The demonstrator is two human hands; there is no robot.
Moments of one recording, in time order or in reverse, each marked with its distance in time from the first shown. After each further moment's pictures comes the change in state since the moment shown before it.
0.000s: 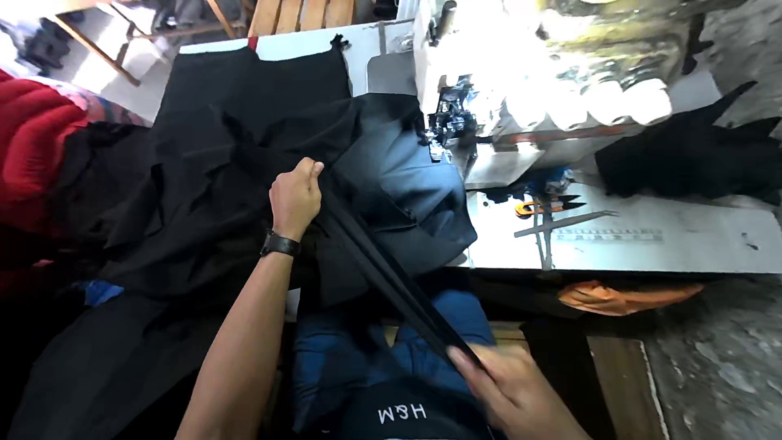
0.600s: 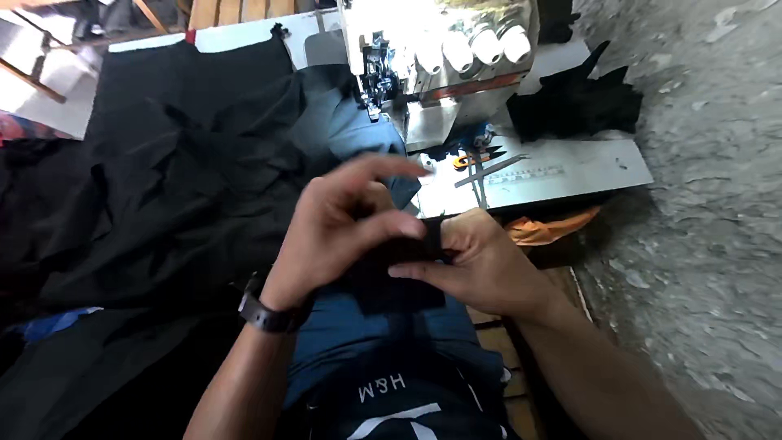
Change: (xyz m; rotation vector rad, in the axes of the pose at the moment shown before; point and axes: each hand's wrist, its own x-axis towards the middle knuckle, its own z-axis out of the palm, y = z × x) left_hand -0.098 0.159 -0.091 -1.174 -0.360 0.507; right_hand 0.044 -0.063 -0.040 0.192 0.083 -0.383
